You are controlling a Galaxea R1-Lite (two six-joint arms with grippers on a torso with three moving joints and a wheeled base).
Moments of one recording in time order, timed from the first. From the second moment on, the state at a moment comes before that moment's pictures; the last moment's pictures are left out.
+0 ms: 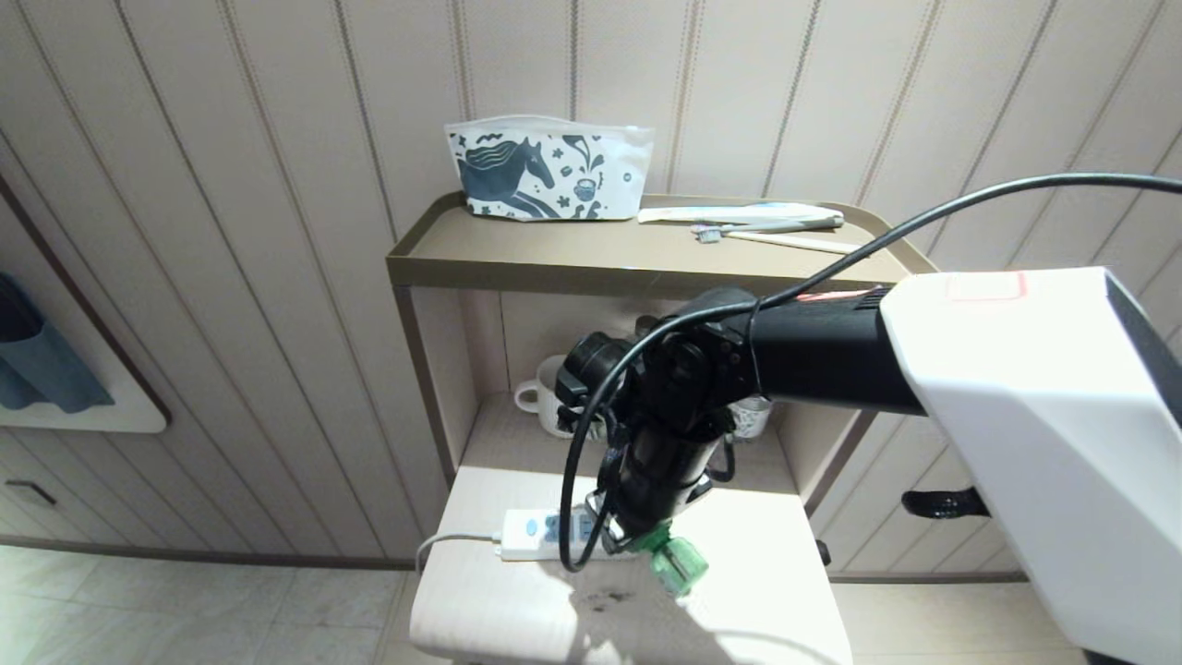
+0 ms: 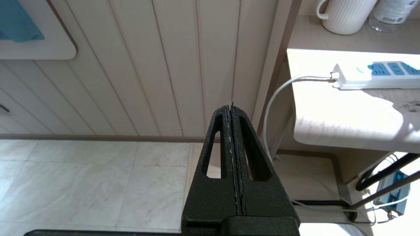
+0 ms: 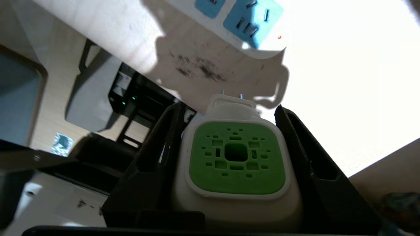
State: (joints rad) left arm 0.00 0.00 -0.08 0.23 -0.01 0.04; right arm 0.77 2.26 -1.96 0.95 -0.07 0.21
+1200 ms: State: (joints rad) left arm 0.00 0.00 -0.08 0.23 -0.01 0.04; right arm 0.73 2.35 -1.96 0.84 -0.05 0.29
